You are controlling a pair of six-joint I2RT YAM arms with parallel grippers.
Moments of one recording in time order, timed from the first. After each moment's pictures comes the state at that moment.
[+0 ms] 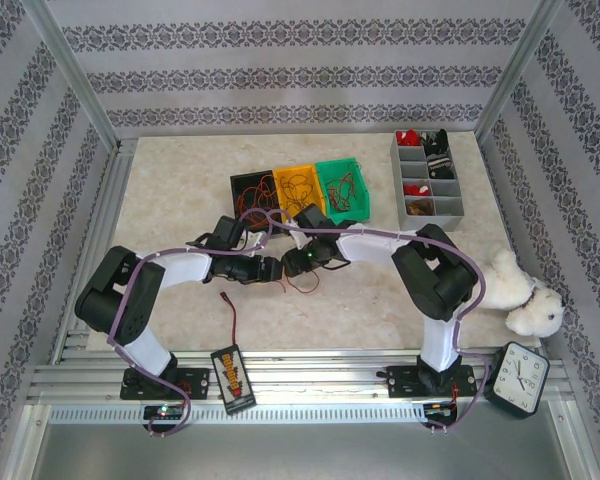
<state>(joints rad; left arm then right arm) -0.41 1.64 0.73 -0.11 0.63 -0.47 0.70 1.89 1.13 -0.35 -0.26 0.23</state>
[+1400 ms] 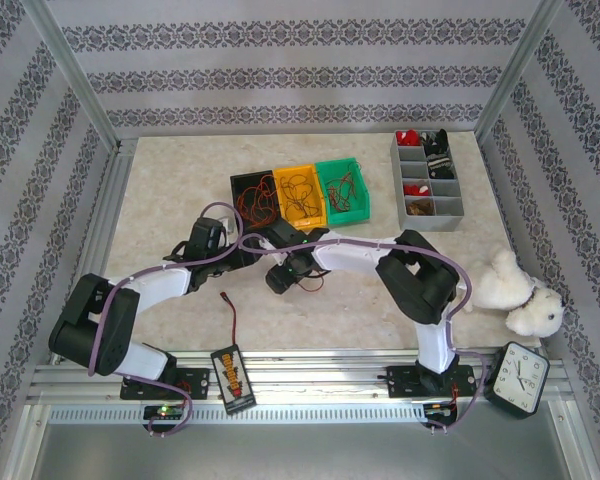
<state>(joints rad) -0.33 1.44 0.58 0.08 0.26 -0.64 0.87 1.96 1.27 -0.52 -0.07 0.13</state>
